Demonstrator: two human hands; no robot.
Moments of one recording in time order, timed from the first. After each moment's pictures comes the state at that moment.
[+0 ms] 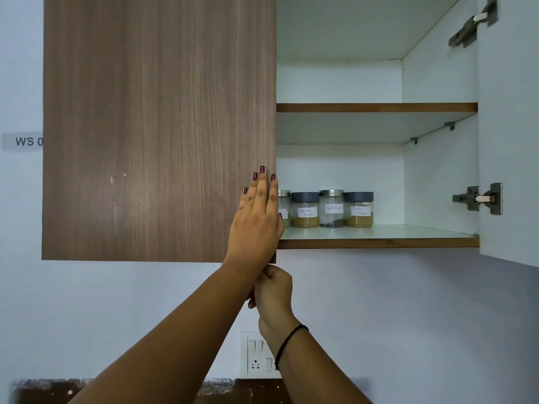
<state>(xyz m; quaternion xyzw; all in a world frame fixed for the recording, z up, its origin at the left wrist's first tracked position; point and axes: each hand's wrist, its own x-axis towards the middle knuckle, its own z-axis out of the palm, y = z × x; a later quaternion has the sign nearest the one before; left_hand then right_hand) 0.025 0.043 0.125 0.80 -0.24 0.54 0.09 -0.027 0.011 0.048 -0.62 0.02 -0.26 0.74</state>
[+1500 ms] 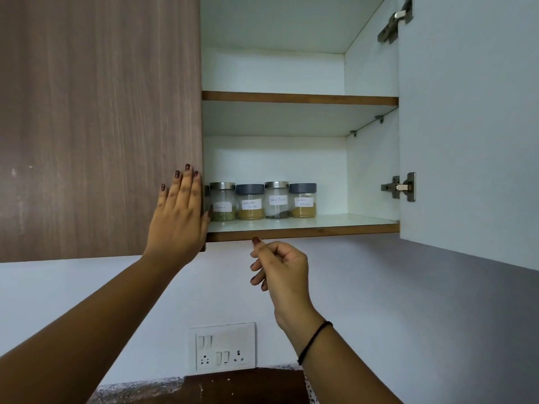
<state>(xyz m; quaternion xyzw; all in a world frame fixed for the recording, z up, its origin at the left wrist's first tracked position) 0.034 0.038 0.116 0.82 -0.21 0.53 0.05 -0.100 -0.114 0.058 -0.61 -0.03 -0.36 0.70</state>
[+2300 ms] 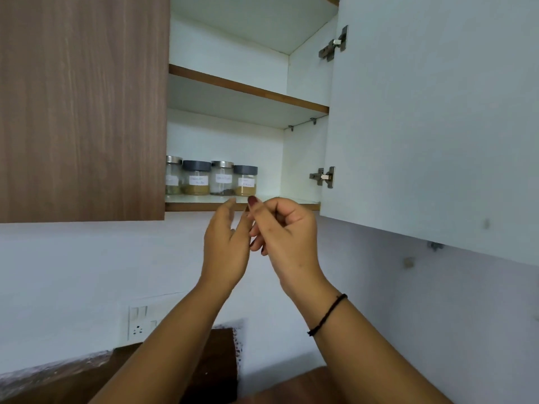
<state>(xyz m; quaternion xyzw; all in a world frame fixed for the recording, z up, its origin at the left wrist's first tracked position) -0.129 -0.029 0.055 0.59 -0.38 0.11 0.70 -0.231 -0.076 0.083 -0.66 -0.07 -0.52 0.53</state>
